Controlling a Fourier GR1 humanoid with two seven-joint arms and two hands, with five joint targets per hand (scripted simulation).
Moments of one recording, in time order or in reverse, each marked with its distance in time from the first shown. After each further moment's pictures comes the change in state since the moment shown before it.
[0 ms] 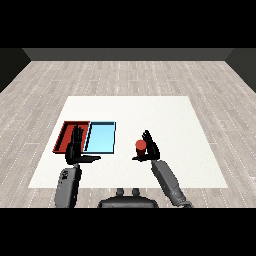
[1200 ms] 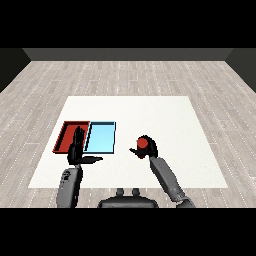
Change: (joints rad) left arm 0.007 -0.012 -0.011 0.030 -0.024 0.010 -0.044; right arm -0.064 -0.003 0.032 0.033 0.090 -0.315 0.196
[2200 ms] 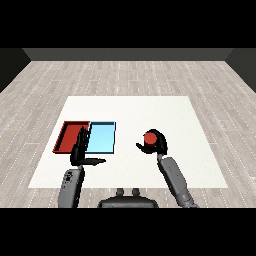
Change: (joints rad) left arm 0.015 -0.009 -0.050 -0.033 -0.041 -0.002 0.008; right arm 0.084 -0.068 -0.035 -0.386 0.110 -0.009 0.132
